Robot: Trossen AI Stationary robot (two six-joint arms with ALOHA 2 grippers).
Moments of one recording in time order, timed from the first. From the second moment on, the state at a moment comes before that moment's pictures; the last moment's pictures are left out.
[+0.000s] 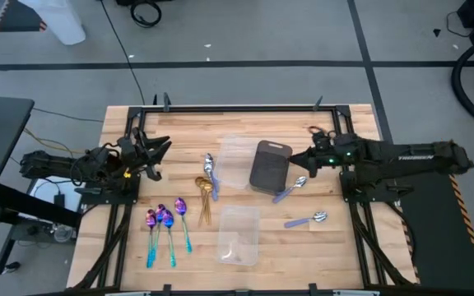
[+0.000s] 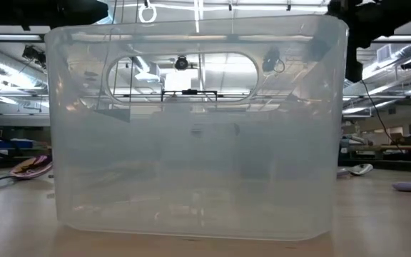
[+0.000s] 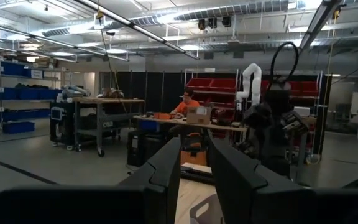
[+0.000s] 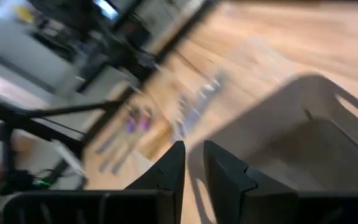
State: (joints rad) left arm -0.11 0.34 0.22 0.46 -0.57 0.10; right arm -0.04 0.70 0.55 -0.27 0.11 0.80
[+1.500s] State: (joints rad) left arm -0.11 0.33 0.22 0.49 -0.58 0.33; right arm 0.44 1.64 0.87 -0.75 -0.26 0.86
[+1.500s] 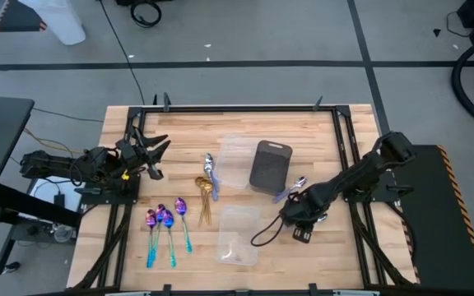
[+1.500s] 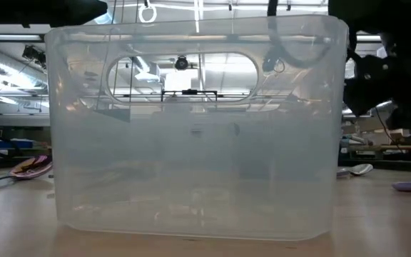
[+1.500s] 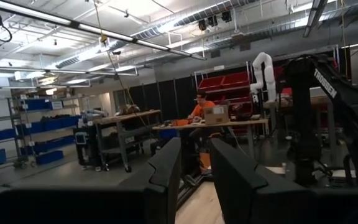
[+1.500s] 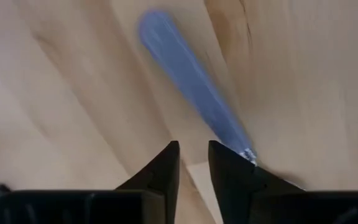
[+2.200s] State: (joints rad) left arm -0.11 0.33 0.22 0.49 -0.58 0.35; right arm 0.46 1.68 1.18 -1.08 0.00 0.50
